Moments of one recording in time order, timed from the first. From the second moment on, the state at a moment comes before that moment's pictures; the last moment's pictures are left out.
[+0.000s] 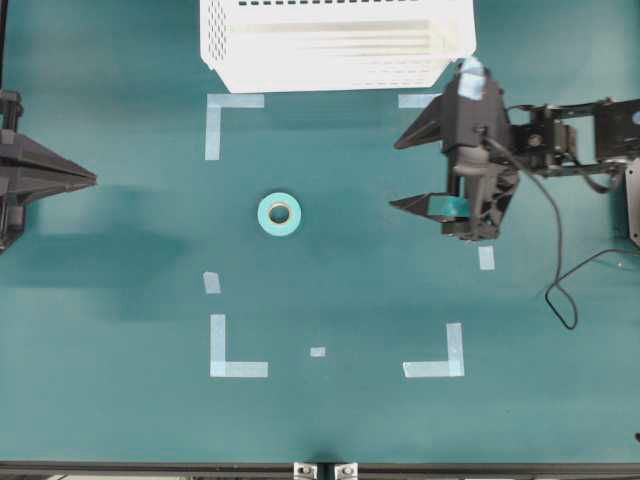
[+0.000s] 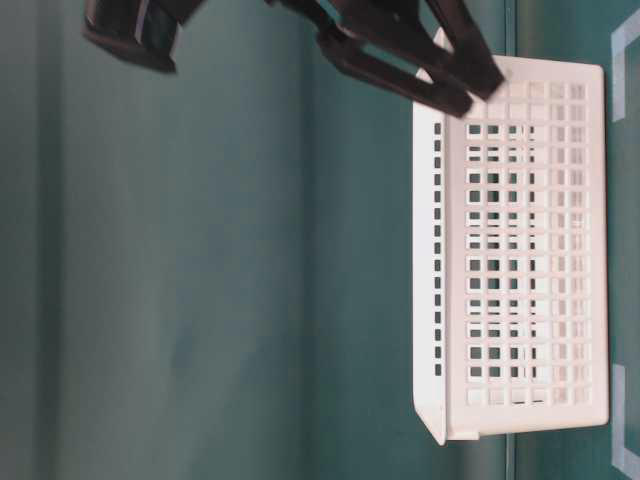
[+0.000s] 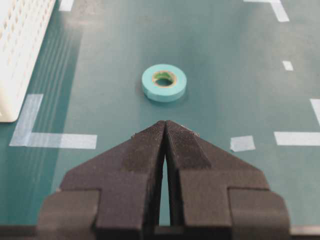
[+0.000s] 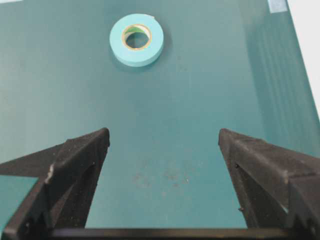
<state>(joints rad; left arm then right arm) 0.00 -1.30 1.48 -0.03 0.09 -0.02 -0.03 -0.25 0.79 -0.01 0.13 0.25</state>
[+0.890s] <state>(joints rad) 0.00 -1.30 1.52 -0.03 0.03 -0.02 -0.02 -0.02 0.66 -0.01 0.13 0.24</state>
